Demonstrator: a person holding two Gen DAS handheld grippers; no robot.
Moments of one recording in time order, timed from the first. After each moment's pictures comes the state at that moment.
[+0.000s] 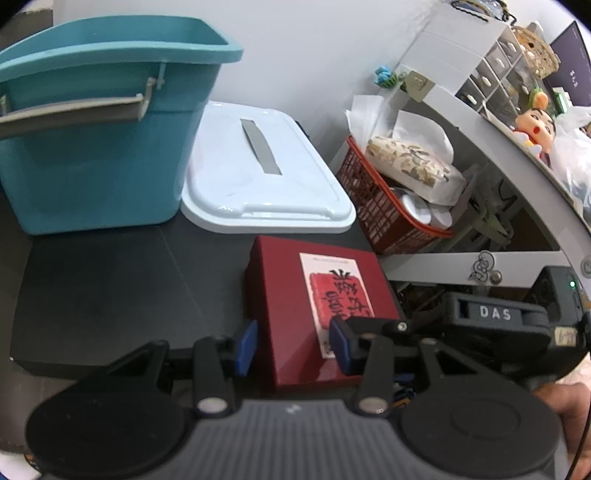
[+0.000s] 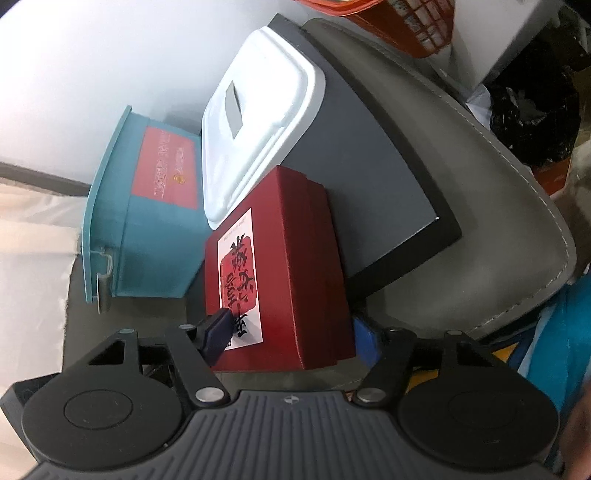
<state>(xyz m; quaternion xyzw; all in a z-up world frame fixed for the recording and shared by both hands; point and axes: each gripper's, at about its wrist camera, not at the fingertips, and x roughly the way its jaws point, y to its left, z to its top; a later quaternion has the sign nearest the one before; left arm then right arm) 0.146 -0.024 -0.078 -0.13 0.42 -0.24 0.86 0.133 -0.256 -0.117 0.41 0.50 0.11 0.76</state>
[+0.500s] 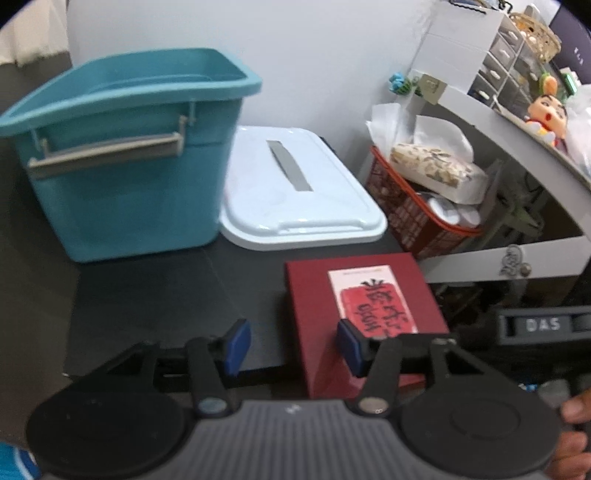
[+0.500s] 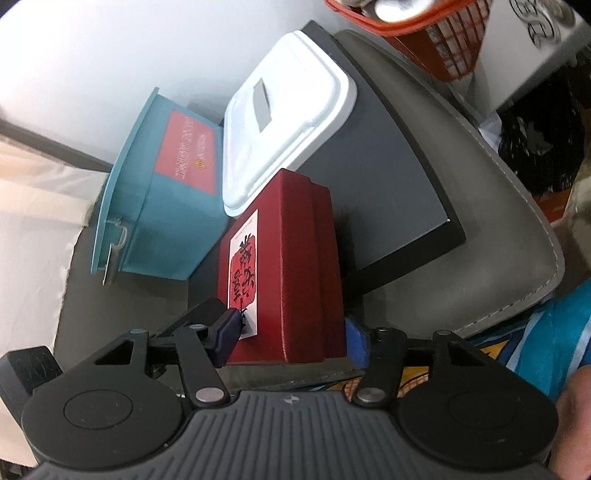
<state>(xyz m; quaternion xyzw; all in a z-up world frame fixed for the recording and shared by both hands) 0.133 -0.012 -0.068 -0.07 0.40 -0.19 0.90 0.117 -0.232 -0.093 0.36 0.49 0.13 0.79</state>
